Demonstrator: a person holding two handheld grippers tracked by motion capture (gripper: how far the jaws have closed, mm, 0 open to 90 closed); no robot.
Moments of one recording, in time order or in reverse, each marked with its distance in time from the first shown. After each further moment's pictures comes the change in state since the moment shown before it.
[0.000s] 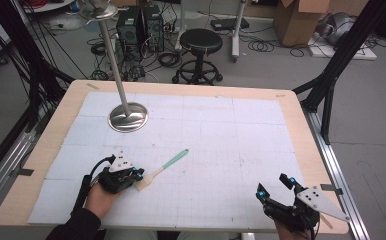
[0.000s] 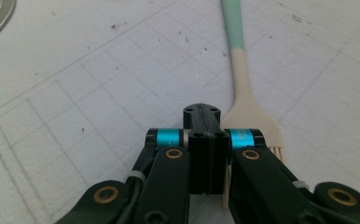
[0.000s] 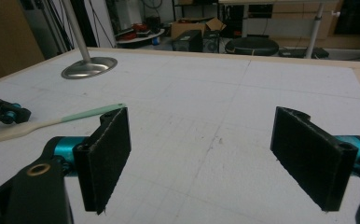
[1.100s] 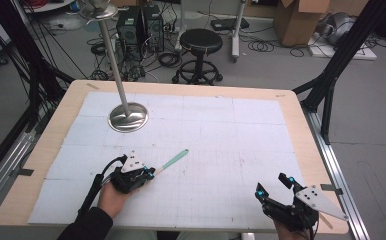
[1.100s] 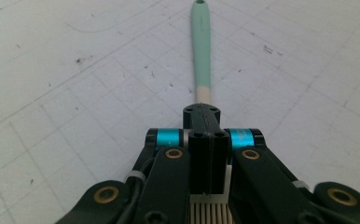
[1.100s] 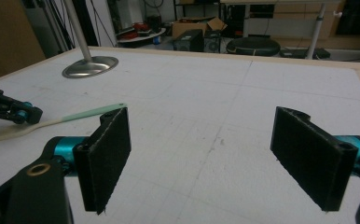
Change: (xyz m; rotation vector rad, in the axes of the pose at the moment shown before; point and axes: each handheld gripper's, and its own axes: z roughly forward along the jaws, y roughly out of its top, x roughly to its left) left arm -0.022 0.016 0.014 -0.033 -0.020 0.028; right arm 0.001 0.001 0.002 0.003 0.002 -0.005
